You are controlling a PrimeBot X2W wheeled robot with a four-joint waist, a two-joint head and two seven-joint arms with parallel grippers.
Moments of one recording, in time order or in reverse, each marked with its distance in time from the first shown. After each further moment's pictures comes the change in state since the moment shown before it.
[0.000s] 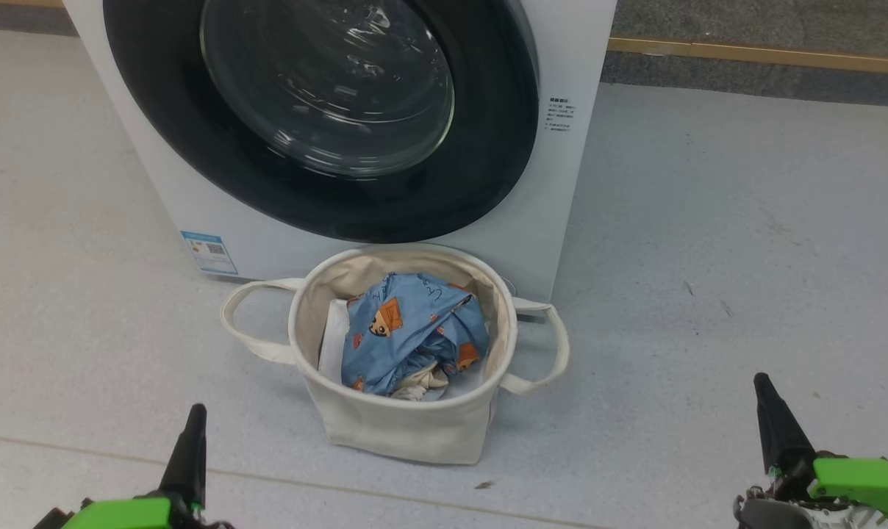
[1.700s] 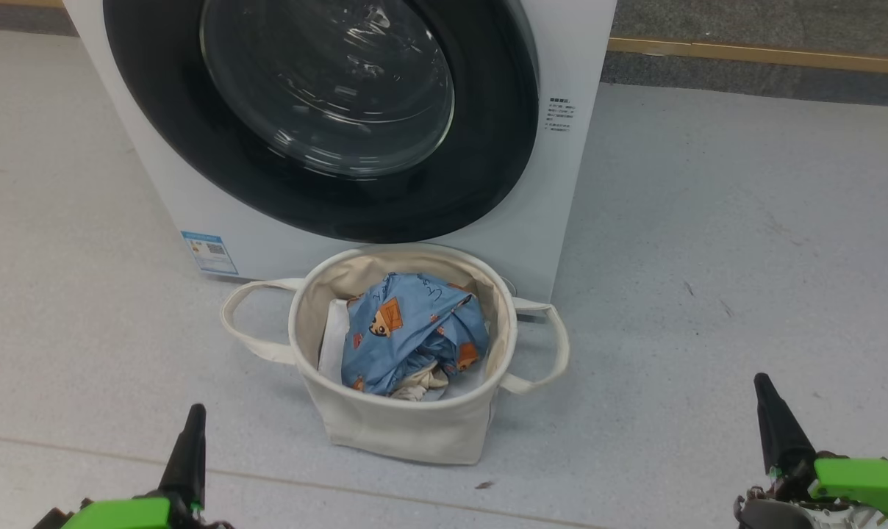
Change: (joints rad) left arm 0.000 0.000 0.002 0.000 0.000 0.000 0.000; right arm 0.000 0.004 -0.008 0.000 -0.003 0.000 0.008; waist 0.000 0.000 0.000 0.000
